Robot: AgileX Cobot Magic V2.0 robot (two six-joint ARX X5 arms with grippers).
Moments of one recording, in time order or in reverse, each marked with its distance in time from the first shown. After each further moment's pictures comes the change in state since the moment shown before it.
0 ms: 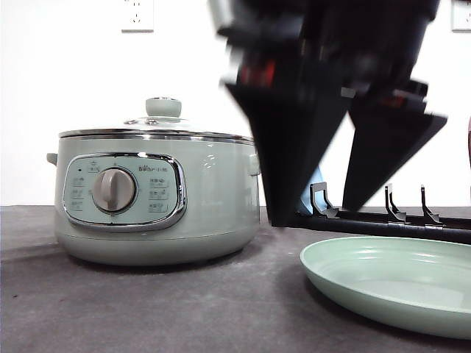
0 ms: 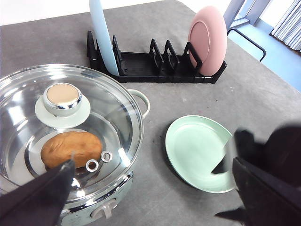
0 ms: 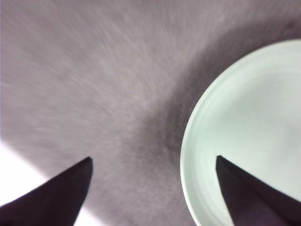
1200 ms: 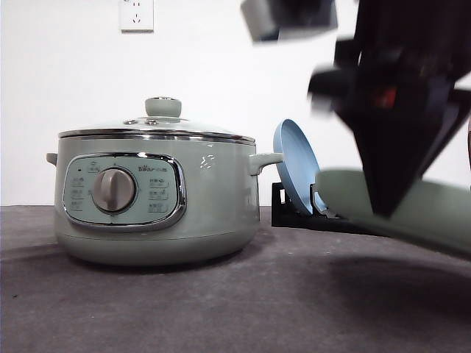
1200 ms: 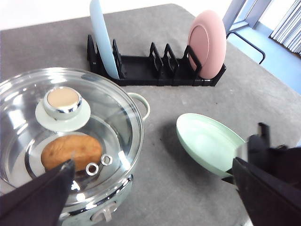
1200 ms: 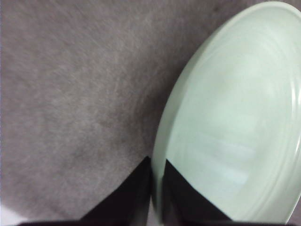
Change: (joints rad) left_arx 0.000 0.000 0.000 0.009 0.000 -0.002; right_arx 0.083 0.013 -0.049 -0.090 0.289 0.002
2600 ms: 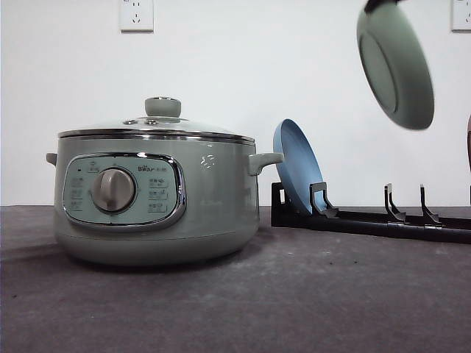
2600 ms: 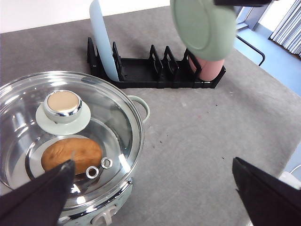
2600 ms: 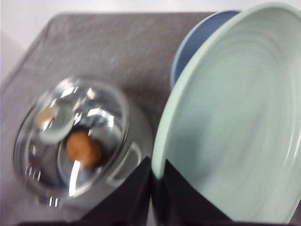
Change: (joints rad) left_arx 0.000 0.000 0.000 0.014 0.000 -0.002; right_arx -0.944 0.048 0.702 0.023 -0.836 -0.241
